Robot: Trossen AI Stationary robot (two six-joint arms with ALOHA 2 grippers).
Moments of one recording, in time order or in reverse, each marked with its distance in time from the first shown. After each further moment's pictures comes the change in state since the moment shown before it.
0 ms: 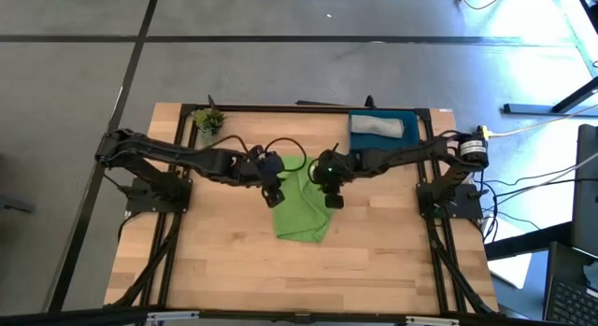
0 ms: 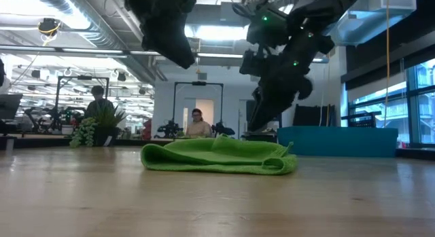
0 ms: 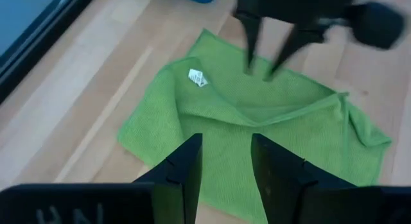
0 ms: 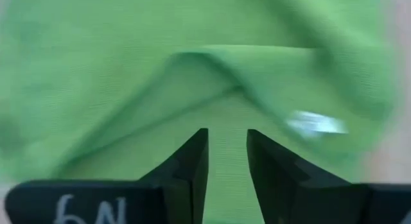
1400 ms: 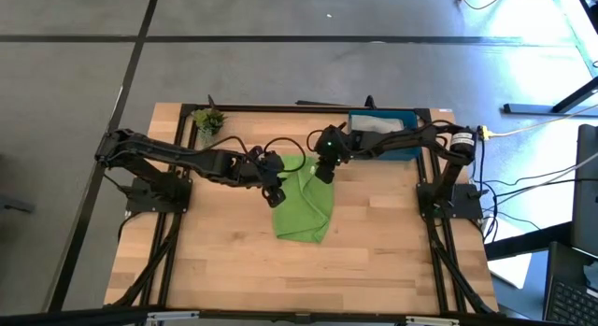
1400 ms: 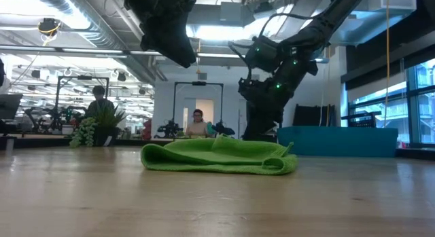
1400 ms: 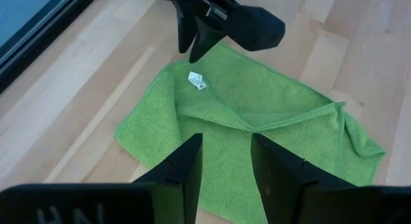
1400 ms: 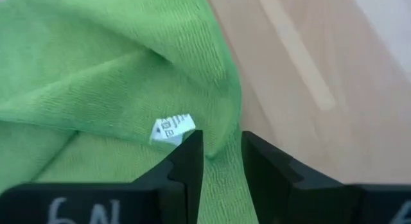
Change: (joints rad) left arm -0.009 0.001 0.000 0.010 -0.016 -0.055; right arm -0.227 0.087 0.001 0.112 0.030 0.234
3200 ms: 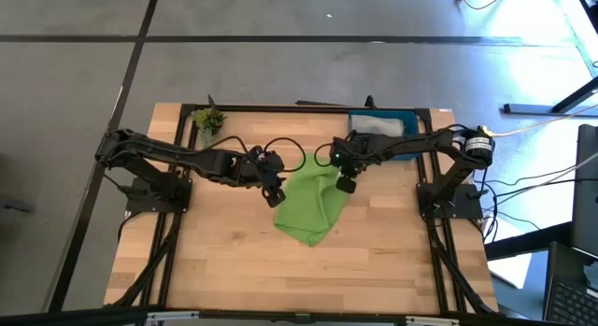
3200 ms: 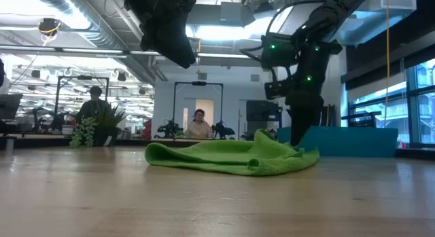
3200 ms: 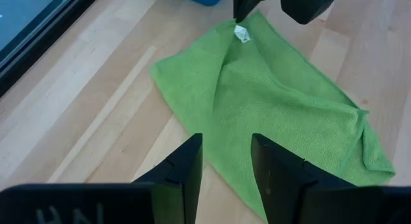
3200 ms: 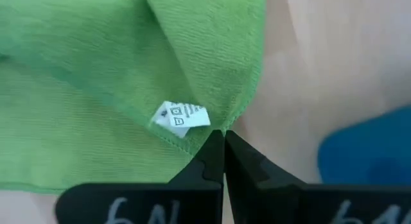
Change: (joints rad) left arm 0.002 0.000 0.000 -0.005 -0.001 0.010; right arm 0.077 -0.132 -0.034 -0.439 0.128 -0.022
